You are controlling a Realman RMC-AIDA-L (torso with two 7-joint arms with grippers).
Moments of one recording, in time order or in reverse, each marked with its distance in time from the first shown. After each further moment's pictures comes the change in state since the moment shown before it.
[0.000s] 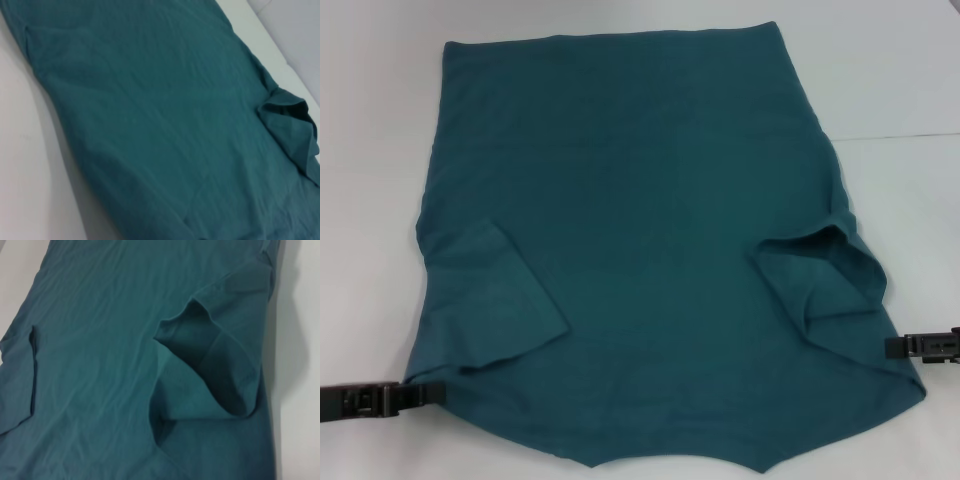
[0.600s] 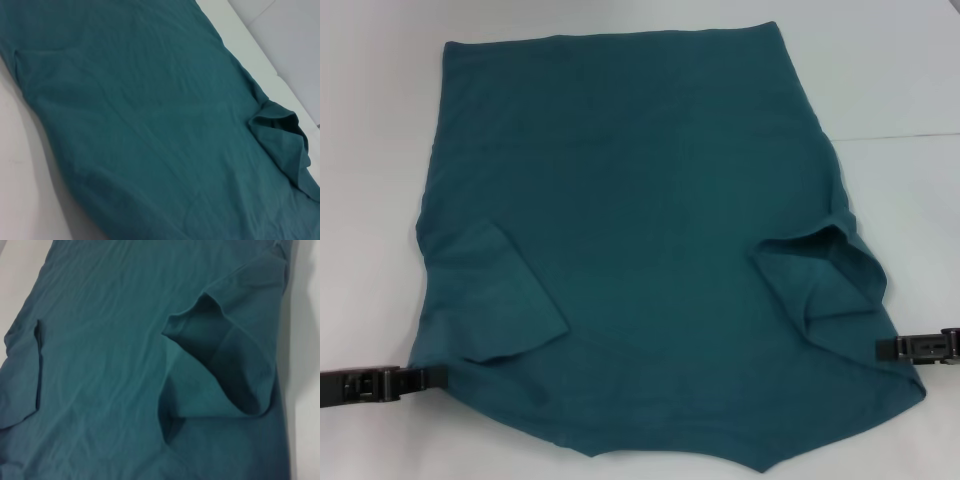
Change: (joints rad) left arm -0.010 0.006 0.000 0.000 -0.032 0.004 0.001; right arm 0.012 0.005 -0.014 0.011 0.000 0.004 0.001
